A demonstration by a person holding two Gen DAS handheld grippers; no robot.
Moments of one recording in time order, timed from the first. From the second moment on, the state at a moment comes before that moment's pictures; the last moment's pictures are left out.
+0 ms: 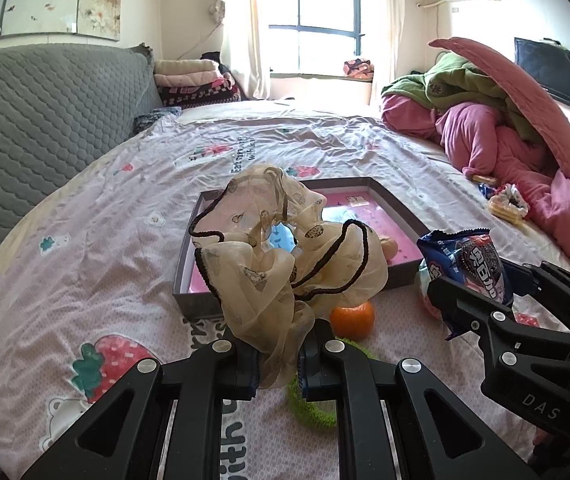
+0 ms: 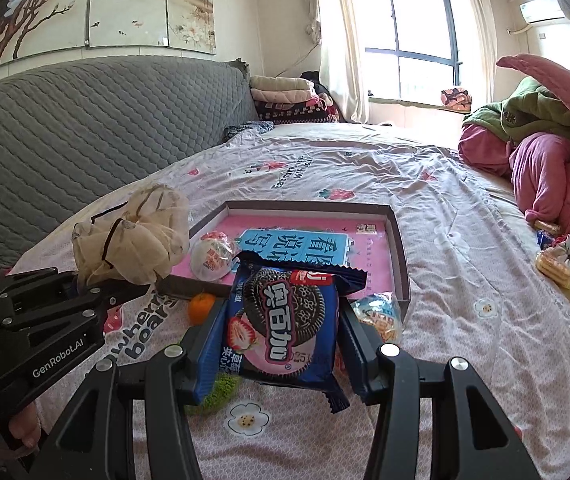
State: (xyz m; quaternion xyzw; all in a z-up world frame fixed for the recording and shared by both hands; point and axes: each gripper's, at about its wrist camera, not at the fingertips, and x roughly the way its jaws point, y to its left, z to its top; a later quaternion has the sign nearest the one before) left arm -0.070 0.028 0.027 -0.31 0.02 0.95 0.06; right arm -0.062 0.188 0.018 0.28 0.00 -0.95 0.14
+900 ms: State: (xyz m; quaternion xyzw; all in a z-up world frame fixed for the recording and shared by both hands) left arm -0.100 0.041 0.033 -0.32 0.01 0.94 0.06; right arm -0.079 0.192 0.032 0.27 0.01 -0.95 0.13
